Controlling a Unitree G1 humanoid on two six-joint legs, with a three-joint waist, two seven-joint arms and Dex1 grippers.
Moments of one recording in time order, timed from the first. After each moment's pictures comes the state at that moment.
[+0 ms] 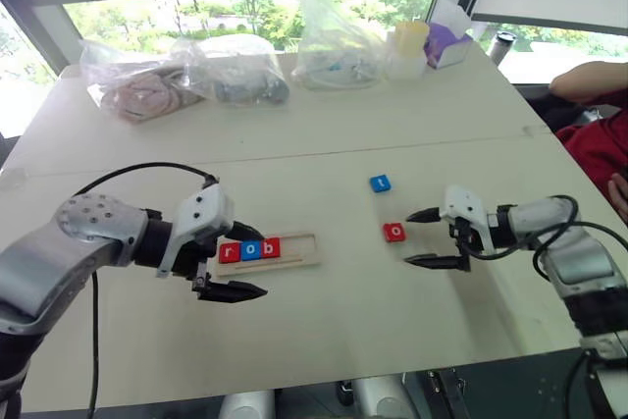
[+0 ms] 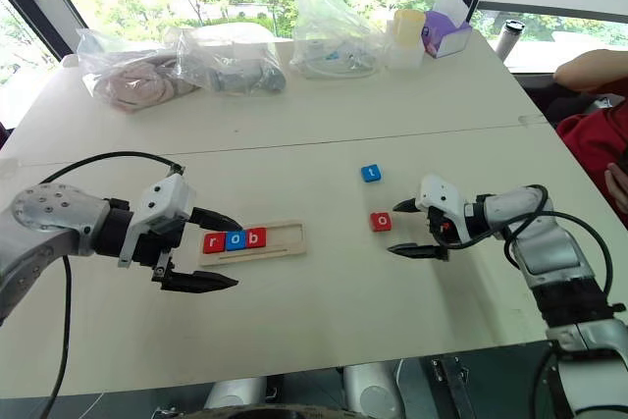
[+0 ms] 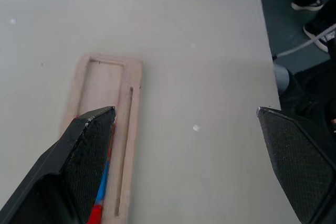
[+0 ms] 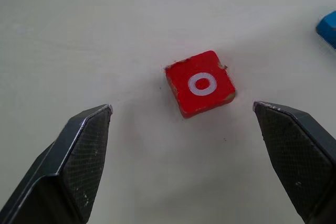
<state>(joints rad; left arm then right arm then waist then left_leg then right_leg) -0.24 1.06 0.00 -0.58 -0.67 0.83 -1.14 -0.47 -0.80 0.14 0.28 0.15 0.10 1.35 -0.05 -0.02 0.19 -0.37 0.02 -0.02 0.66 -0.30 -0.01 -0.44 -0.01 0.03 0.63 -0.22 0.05</state>
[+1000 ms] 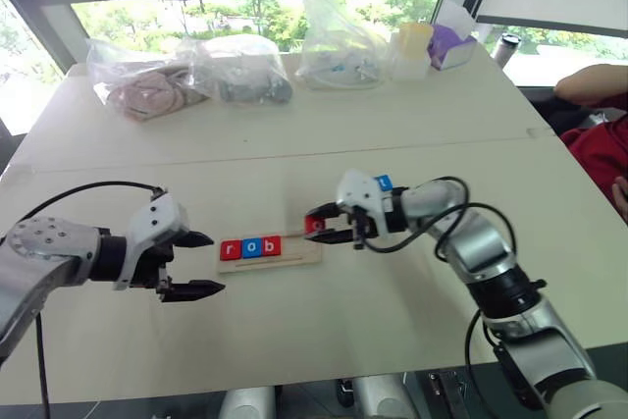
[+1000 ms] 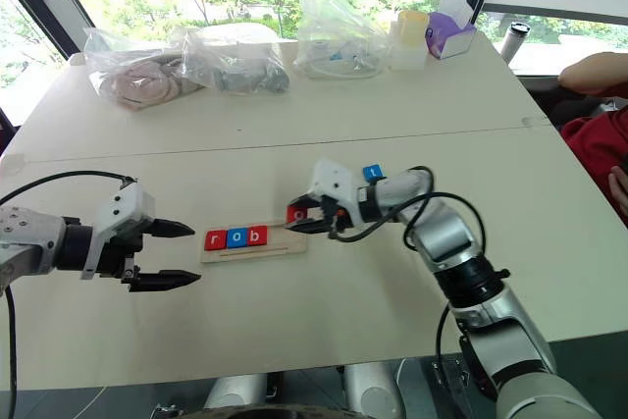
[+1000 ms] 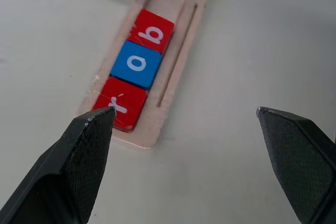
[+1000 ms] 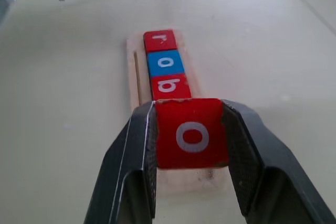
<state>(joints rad) -0.05 1.10 0.17 -0.46 -0.62 0.76 -1.09 -0.59 -0.43 0.39 -0.07 0.14 0.45 1.10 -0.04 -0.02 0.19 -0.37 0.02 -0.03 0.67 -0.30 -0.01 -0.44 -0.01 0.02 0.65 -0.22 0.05</state>
